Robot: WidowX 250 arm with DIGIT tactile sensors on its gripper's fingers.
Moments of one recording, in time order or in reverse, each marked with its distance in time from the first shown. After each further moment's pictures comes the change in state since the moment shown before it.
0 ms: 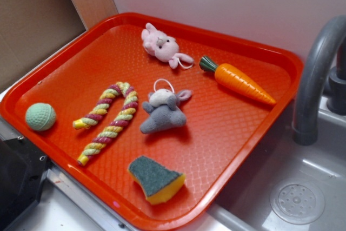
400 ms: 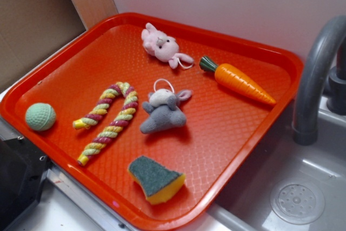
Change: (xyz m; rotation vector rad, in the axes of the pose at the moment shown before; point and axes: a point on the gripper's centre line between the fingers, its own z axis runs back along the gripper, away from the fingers) arm 0.000 0.000 -0.002 0.003 -0.005 0.001
